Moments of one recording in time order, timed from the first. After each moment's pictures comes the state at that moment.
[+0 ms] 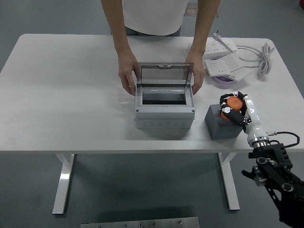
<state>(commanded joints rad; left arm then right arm) -0.17 0.33 -0.98 -0.44 1.30 -0.07 0.63 0.20 -0.23 1.16 1.02 -1.14 -0.24 0.46</state>
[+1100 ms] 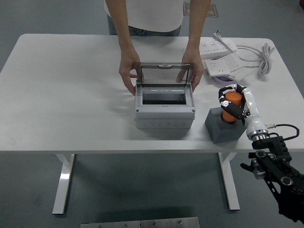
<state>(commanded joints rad) -0.18 0.33 -0.99 -0.44 1.31 -0.07 0.64 0.25 -0.25 1.14 1.04 -1.17 -0.27 0.44</state>
